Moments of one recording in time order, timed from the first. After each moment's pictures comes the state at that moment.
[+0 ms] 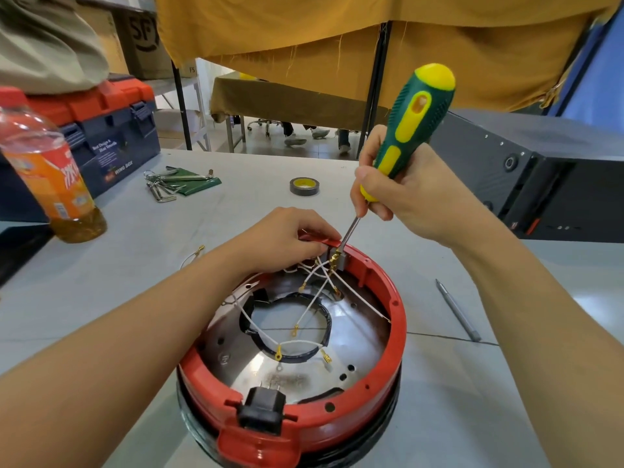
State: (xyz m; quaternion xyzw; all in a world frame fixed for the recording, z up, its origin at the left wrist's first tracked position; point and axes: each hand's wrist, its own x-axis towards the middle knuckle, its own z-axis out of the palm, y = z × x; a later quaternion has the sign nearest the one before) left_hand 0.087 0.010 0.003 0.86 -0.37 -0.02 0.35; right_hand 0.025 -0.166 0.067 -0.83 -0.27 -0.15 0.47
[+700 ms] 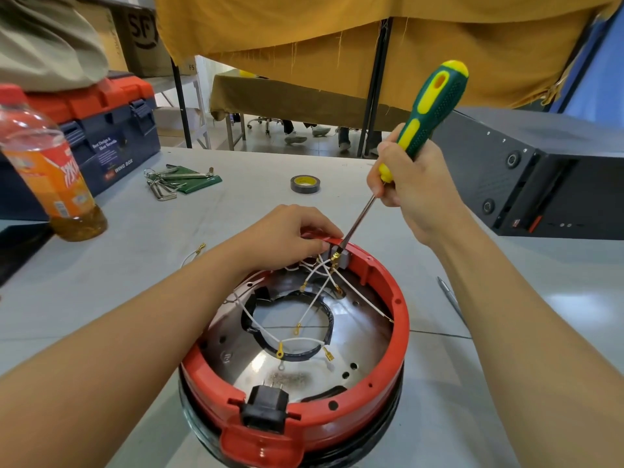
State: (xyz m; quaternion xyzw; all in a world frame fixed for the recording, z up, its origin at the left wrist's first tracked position) left_hand 0.089 0.010 0.001 0.86 -0.36 -0.03 0.35; right_hand 0.054 -0.168 0.047 -0.73 -0.13 -0.22 0.63
